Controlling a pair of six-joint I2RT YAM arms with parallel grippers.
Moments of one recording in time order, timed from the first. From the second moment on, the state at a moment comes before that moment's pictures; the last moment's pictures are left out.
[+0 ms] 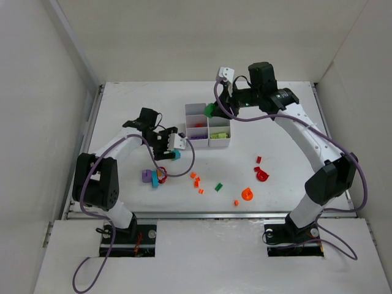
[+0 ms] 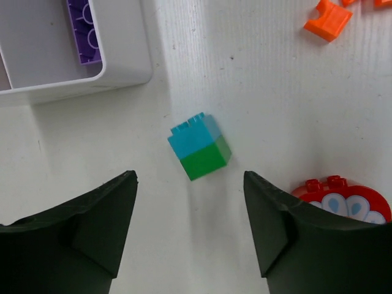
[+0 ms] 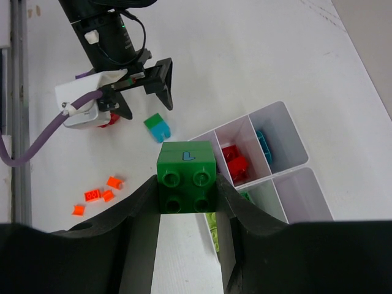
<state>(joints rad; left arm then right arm) -0.25 1.59 1.08 -0.67 0.61 1.38 0.44 1.67 1.72 -0.59 -0.79 -0.47</state>
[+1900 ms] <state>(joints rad) -0.27 1.61 1.43 -0.44 1.28 0.61 0.59 1.76 1.80 -0.56 -0.70 -0.46</state>
